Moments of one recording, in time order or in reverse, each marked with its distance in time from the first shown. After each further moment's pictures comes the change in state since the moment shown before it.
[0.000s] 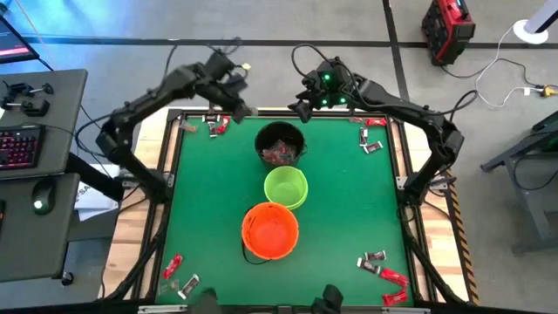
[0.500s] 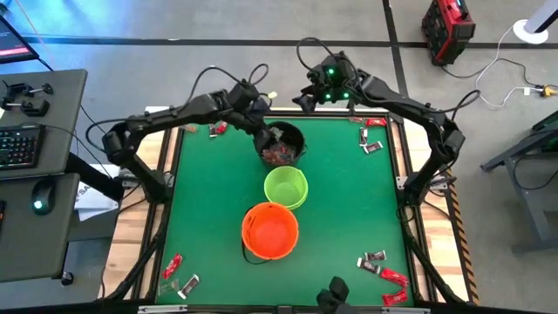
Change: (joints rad) left arm -0.239 0.030 -0.178 0.358 -0.074 -0.092; right arm -0.053 0.000 0.000 -0.003 0.000 0.017
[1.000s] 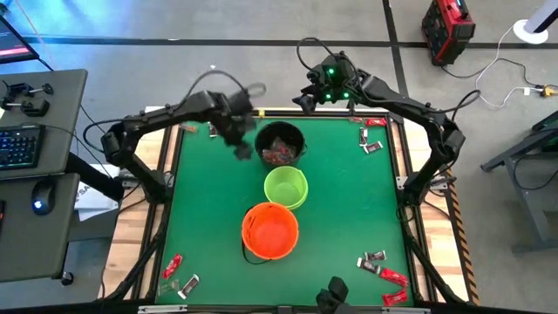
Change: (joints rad) left arm -0.030 -0.018 0.057 -0.565 0.051 -0.007; right arm -0.003 0.000 0.000 0.000 -0.003 -0.022
